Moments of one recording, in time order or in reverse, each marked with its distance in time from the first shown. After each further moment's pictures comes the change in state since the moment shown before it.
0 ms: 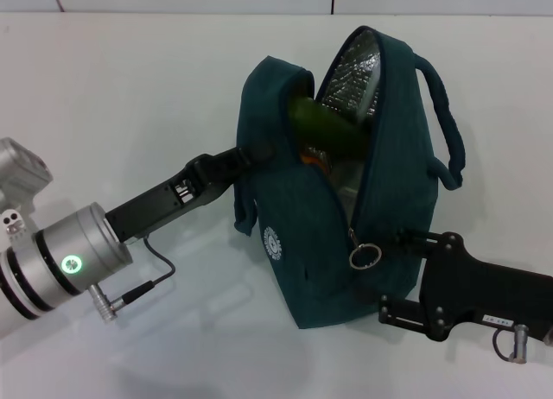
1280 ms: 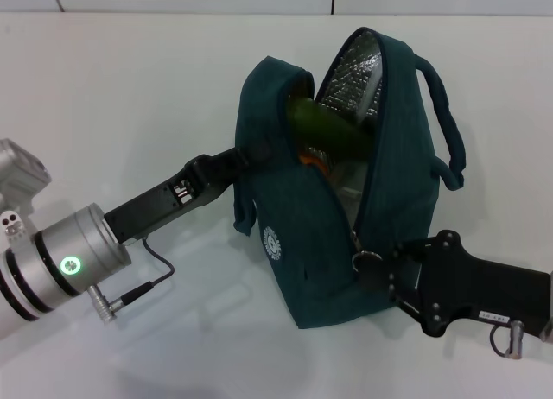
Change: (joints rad) left arm 0.004 0.000 0.000 0.002 -0.001 -0.002 0.000; right arm 0.006 0.002 -0.005 -0.001 0.003 0.020 0.003
